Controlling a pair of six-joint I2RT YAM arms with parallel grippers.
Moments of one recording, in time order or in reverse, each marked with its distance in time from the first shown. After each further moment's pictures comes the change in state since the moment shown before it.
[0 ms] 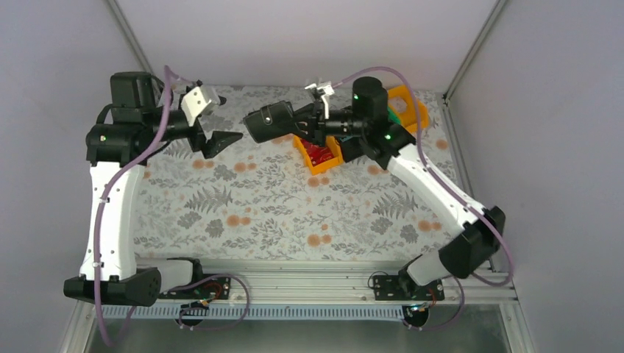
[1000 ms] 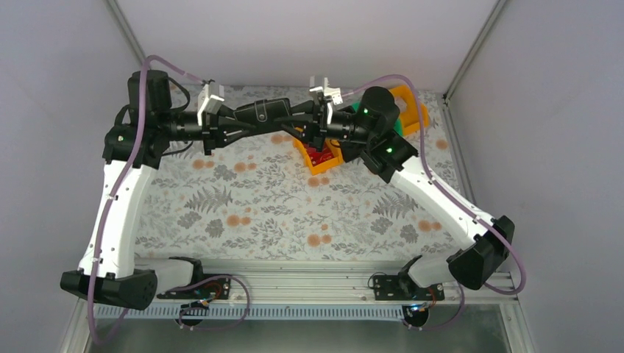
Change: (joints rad) left arm -0.106 -0.002 -0.069 0.225 0.381 -0.357; right arm 0.087 -0.134 -0.122 0.374 0.079 0.046
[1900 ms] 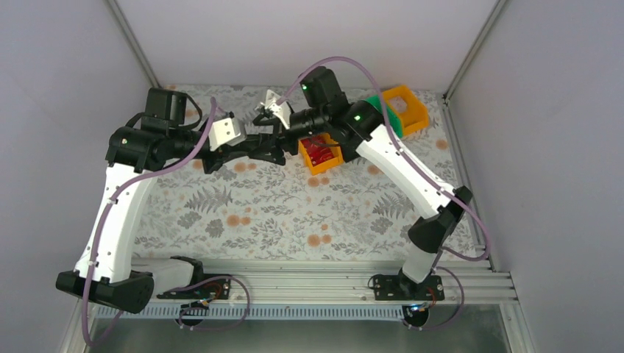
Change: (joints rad) left arm -0.086 -0.013 0.015 -0.393 -0.511 0.517; right arm 0.103 0.344 0.624 -0.951 0.121 -0.561
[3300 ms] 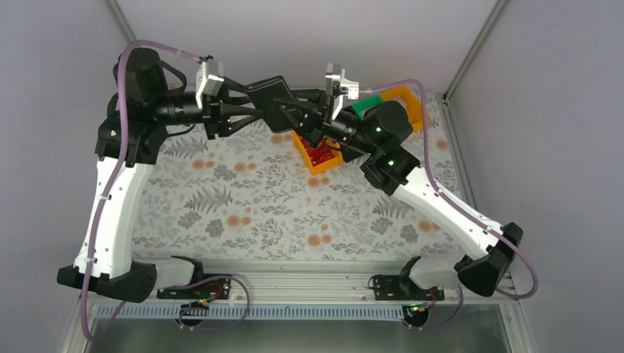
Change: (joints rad) left arm -0.003 0.068 0.206 0.507 0.438 -0.652; right arm 0.023 -0.420 -0.624 1.146 0.201 0.750
